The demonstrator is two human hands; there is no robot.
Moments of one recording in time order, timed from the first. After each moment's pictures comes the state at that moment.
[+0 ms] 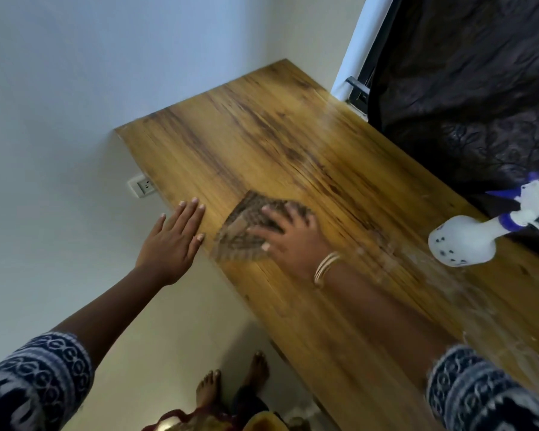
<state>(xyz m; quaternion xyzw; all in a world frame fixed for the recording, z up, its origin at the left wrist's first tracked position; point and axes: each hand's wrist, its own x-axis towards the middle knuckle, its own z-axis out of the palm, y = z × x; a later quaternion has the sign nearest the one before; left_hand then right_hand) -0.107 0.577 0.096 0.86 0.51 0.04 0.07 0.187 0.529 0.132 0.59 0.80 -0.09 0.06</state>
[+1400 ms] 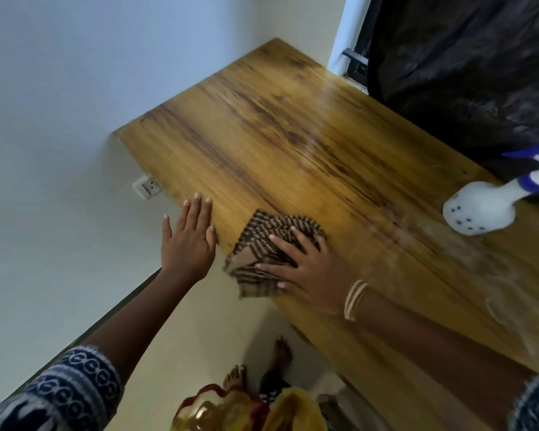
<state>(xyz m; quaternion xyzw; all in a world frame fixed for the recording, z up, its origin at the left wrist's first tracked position) -0.087 0.566 0.104 0.81 0.58 0.01 0.09 0.168 0.447 0.126 0.53 0.84 -0.10 0.05</state>
